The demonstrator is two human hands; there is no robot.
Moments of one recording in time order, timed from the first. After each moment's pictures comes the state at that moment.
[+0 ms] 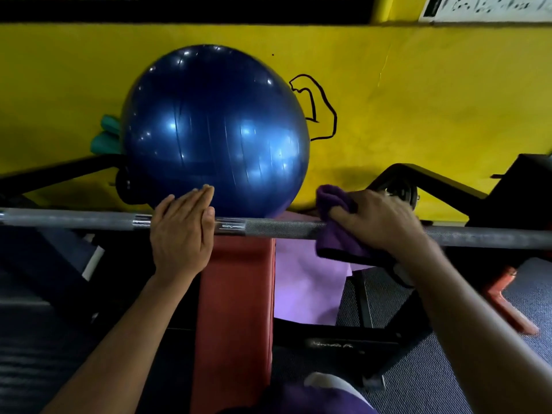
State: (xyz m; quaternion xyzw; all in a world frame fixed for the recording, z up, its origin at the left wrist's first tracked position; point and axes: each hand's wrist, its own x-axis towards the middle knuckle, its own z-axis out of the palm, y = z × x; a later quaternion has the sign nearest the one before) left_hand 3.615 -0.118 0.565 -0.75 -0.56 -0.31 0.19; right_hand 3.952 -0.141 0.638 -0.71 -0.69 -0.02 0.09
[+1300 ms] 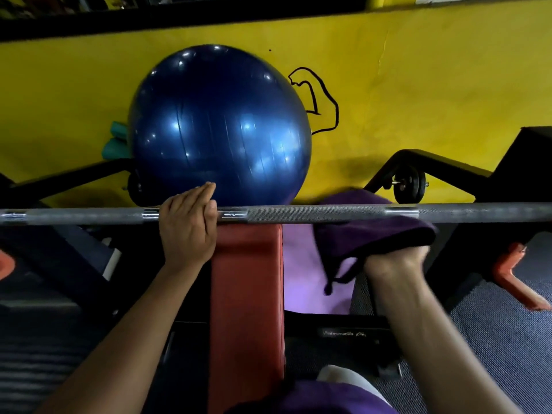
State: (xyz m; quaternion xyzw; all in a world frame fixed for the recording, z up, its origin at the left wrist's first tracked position) left_hand 3.617 -0.121 0.562 -0.74 -0.56 -0.33 0.18; right_hand 3.920 -0.200 0.603 -0.33 0.12 0.52 0.78
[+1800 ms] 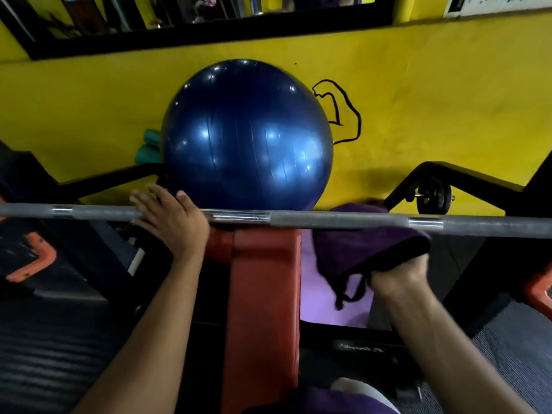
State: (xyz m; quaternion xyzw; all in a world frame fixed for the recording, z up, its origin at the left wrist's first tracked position) left_hand 3.586 -0.104 0.572 -0.44 -0.81 -0.38 0.06; right_hand 3.908 -0.204 0.589 -0.37 0.09 0.58 0.72
